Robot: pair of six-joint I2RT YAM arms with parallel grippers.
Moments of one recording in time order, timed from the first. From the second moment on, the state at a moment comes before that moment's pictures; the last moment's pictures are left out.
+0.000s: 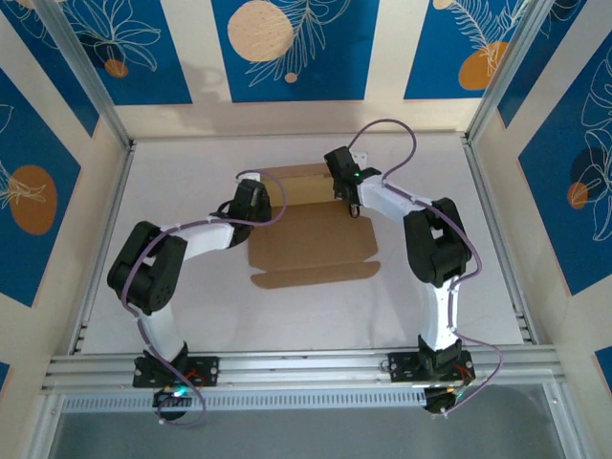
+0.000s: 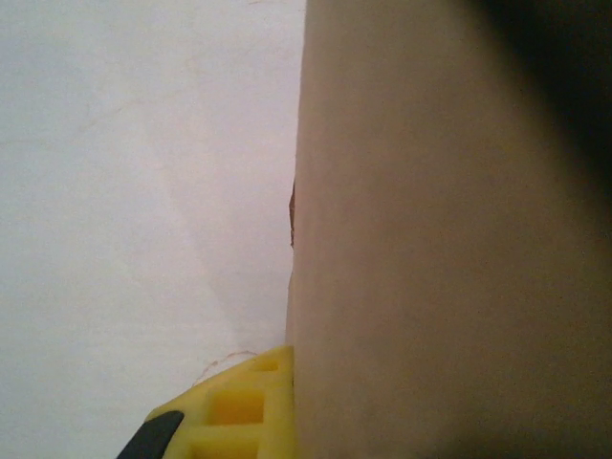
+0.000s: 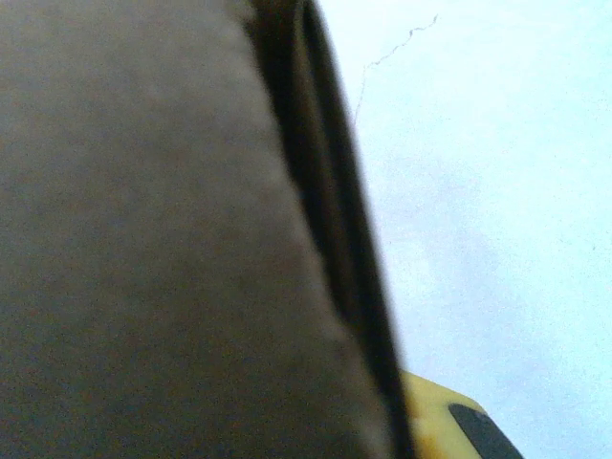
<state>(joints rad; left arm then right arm) -0.50 1.80 1.00 0.11 -0.27 -0.38 0.46 2.00 1.49 -0.50 0.47 0.50</state>
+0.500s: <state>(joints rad) -0.51 1.79 0.98 0.15 -0.31 -0.46 0.45 1.97 1.45 -0.47 0.40 0.57</state>
